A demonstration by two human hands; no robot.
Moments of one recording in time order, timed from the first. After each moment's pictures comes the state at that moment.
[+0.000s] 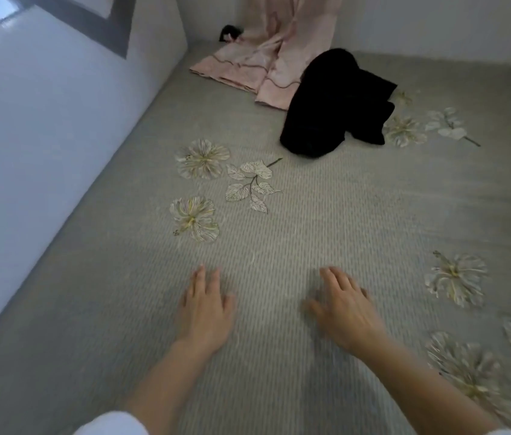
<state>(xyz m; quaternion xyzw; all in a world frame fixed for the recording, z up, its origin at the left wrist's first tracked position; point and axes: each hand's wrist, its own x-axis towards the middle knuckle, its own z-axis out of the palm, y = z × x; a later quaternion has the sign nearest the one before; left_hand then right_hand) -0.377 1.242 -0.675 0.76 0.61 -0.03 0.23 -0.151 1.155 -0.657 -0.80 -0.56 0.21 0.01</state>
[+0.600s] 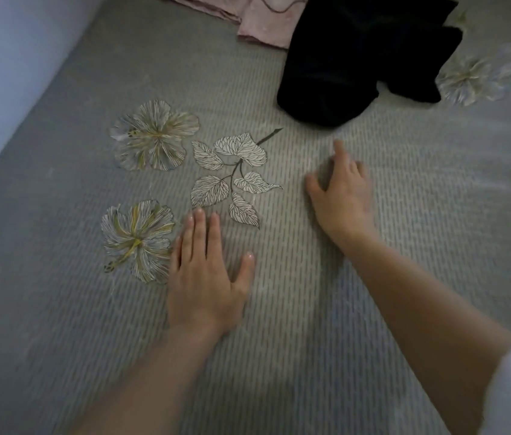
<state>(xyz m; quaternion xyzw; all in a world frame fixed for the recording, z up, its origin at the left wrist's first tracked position) -0.290 1.362 -0.729 0.79 0.59 0.08 0.11 -0.075 1.390 -0.715 -0.83 -0.47 0.09 0.27</state>
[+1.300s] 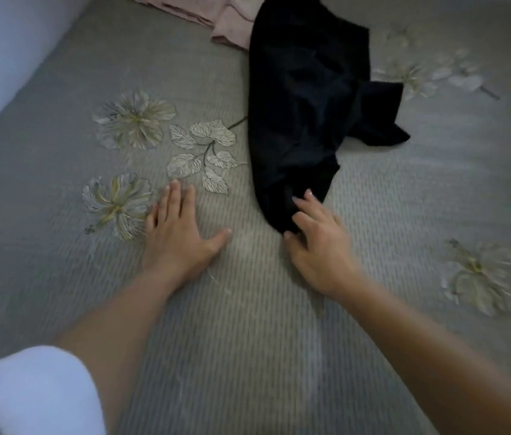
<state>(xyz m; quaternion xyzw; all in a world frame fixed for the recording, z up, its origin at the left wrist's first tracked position) -0.299 1.375 -0.731 0.81 0.57 0.05 0.15 -0.099 1.263 -0.707 -0.75 -0.60 0.15 0.23</state>
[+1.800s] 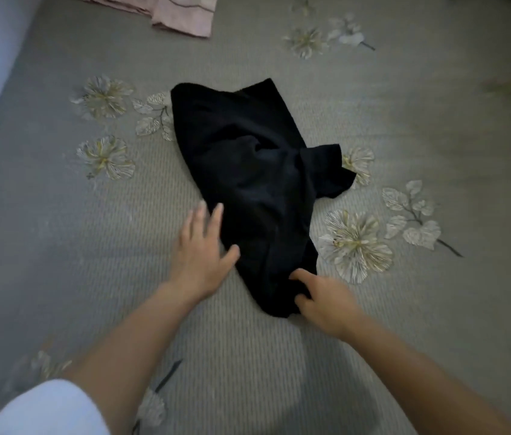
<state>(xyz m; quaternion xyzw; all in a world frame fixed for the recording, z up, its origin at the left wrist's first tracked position) -0.312 1.146 -0.657 0.87 0.44 0.03 0.24 -0.151 0.979 -0.639 -0.81 -0.48 0.34 0.05</state>
